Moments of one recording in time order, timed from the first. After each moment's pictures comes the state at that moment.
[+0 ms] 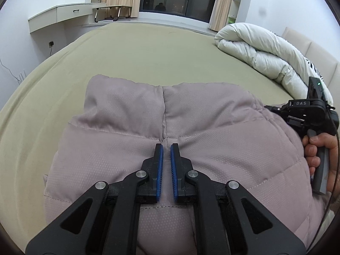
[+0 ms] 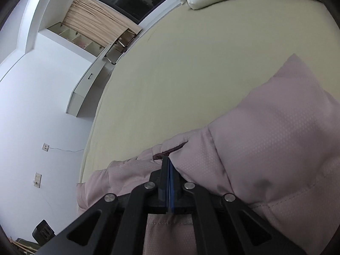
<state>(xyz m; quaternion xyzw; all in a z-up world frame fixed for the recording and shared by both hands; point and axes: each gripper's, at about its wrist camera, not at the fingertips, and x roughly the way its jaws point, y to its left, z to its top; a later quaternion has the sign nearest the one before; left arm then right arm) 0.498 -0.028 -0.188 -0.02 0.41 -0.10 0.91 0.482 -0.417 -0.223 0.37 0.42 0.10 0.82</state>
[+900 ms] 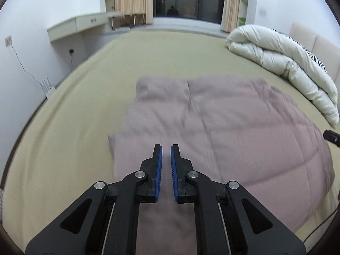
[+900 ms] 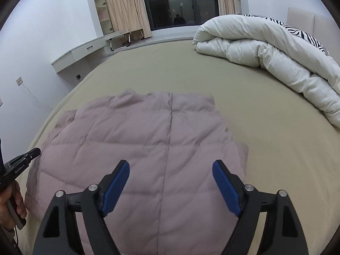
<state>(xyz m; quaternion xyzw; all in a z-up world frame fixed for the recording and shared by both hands) 0.389 0.003 -0.154 0.01 0.41 -0.05 0.91 0.275 -0.408 -0.140 0.09 0.41 0.02 0.91</state>
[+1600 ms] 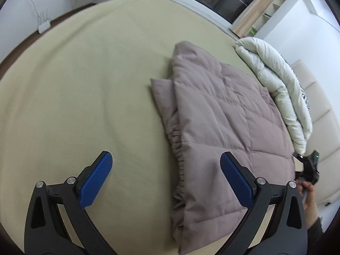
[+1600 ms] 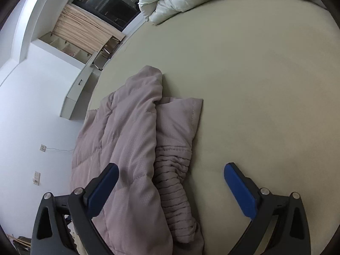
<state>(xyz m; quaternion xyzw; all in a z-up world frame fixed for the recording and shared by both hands) 0.375 0.120 -0.172 -0.19 0.49 -0.10 0.85 0.281 -0.557 -0.220 0.39 0.43 0.06 0.81</state>
